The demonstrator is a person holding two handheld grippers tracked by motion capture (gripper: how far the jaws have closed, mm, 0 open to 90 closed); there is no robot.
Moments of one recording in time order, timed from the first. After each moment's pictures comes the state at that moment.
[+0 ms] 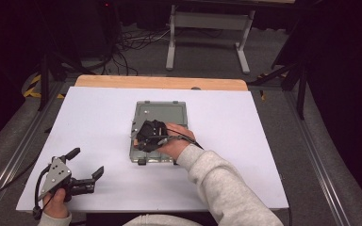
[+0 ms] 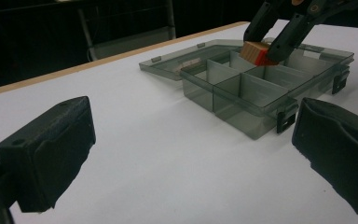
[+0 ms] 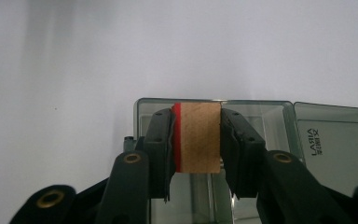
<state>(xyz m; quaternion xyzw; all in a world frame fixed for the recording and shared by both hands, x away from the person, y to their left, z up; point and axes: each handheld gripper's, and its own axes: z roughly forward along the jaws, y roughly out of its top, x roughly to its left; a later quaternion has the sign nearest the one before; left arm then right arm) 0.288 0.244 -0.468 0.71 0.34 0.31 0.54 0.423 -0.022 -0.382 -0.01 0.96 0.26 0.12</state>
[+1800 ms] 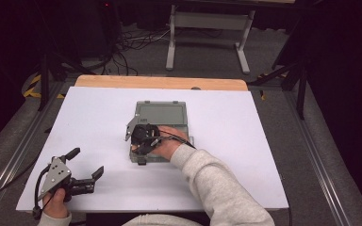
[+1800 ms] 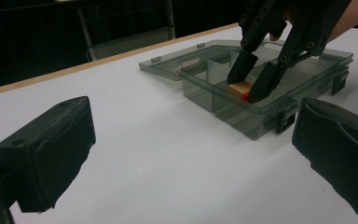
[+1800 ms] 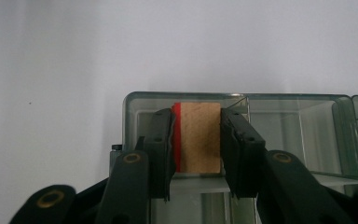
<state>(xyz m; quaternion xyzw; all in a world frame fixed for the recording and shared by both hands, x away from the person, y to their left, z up) 0.288 0.245 -0.468 0.71 0.34 0.31 0.54 0.438 -0.002 -0.416 -0.01 0.97 0.22 0.08</state>
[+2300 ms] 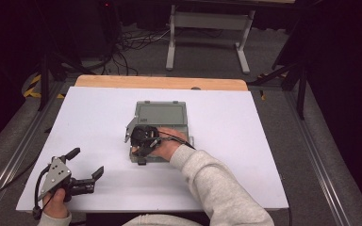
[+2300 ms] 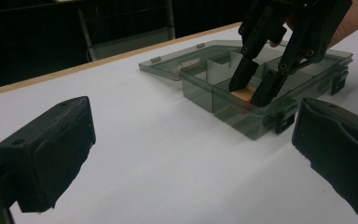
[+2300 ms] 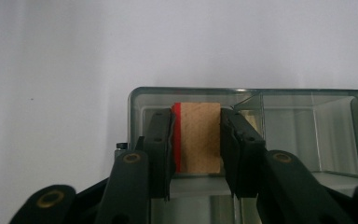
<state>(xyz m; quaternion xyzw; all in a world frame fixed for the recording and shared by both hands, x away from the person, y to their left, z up) 0.288 0.244 -0.467 0.71 0.34 0.31 0.54 0.437 0.000 -0.421 -0.01 0.98 0.21 0.07</state>
